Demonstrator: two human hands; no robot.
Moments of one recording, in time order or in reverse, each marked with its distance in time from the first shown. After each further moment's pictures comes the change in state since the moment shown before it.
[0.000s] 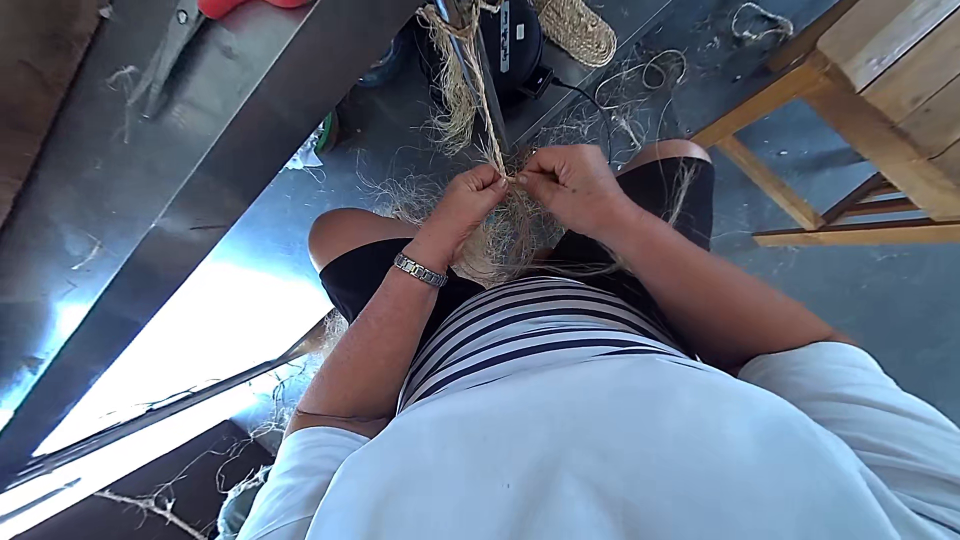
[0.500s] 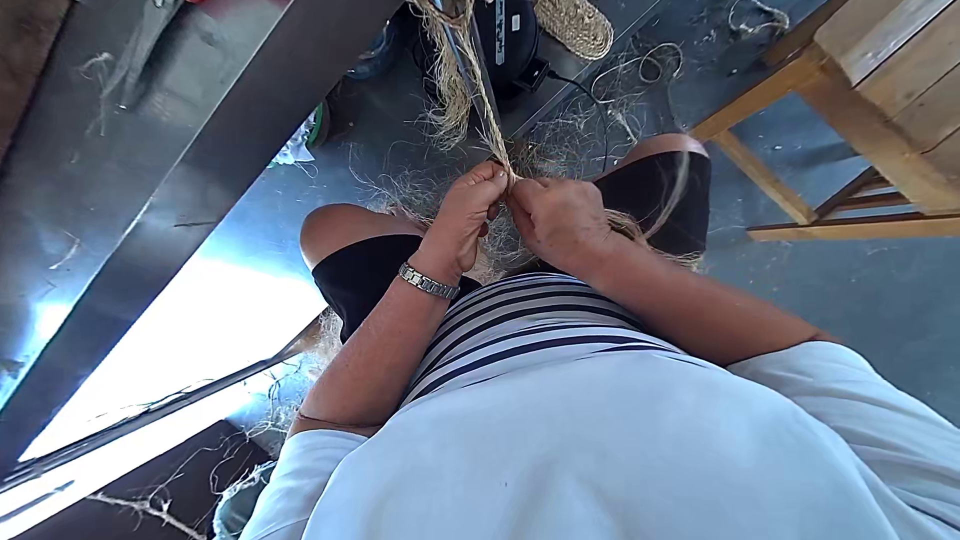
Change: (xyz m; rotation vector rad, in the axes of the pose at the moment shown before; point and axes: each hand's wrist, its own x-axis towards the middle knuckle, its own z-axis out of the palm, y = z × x) left_hand -0.015 0.014 0.019 -0.338 0.068 -0.131; right_hand -0.028 -0.023 0.035 -0.488 0.147 -0.118
